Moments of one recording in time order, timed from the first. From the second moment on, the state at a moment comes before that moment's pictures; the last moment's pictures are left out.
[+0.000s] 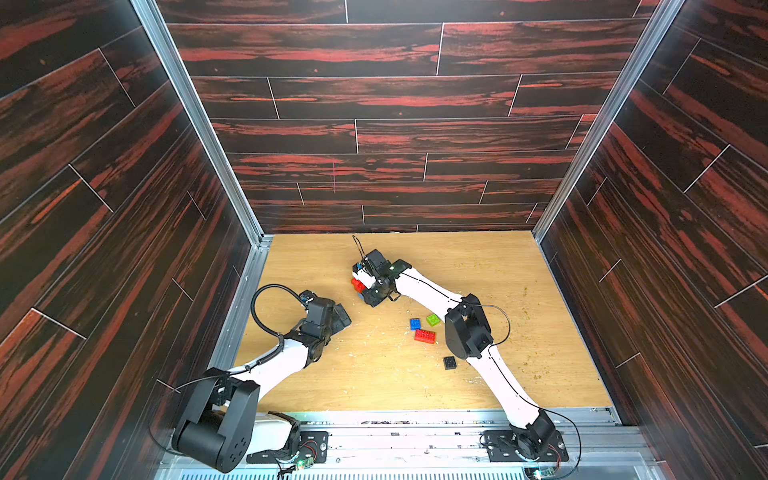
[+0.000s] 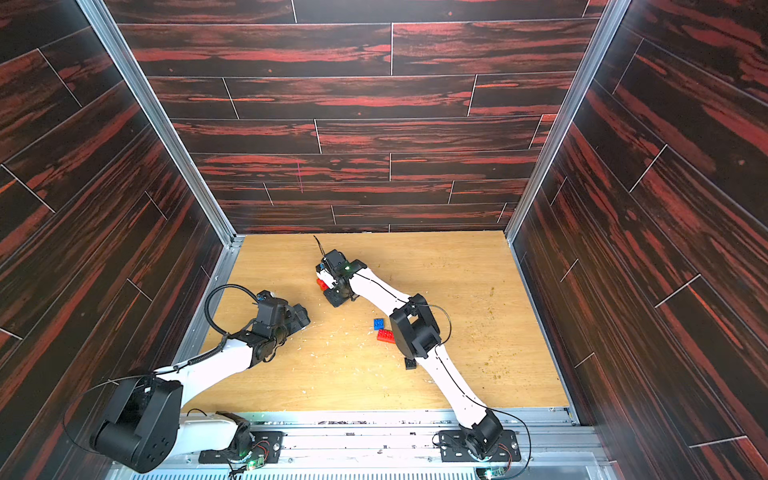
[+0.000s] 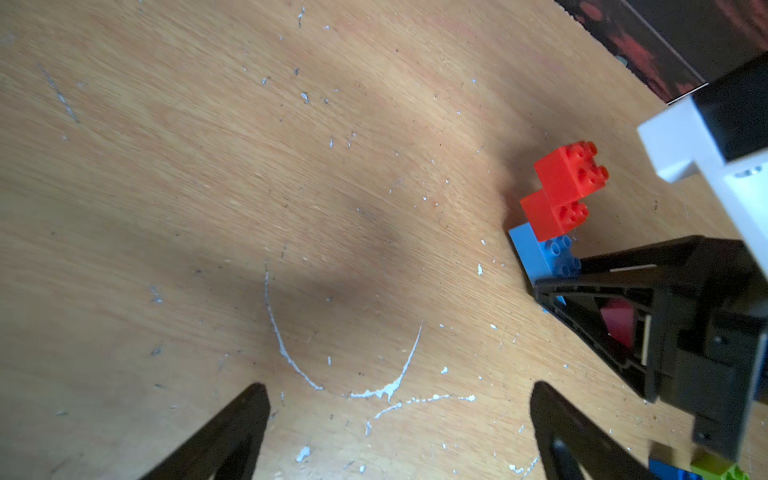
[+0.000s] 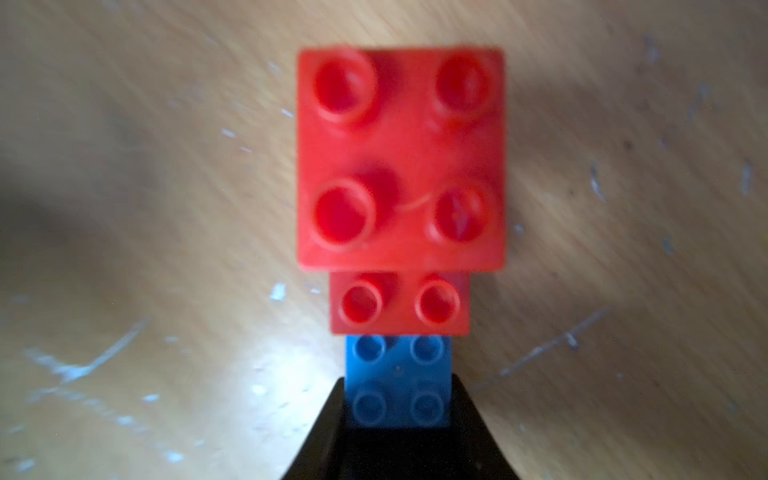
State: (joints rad) left arm -0.31 1.31 0.56 -0.01 -0.20 -0.76; right arm 0.77 2.63 2.44 -0.91 -0.14 -0.07
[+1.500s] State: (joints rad) left arm -0.31 1.09 0.51 -0.19 -0.27 -0.73; right arm 0.77 2.73 2.58 -1.14 -0.65 -0.17
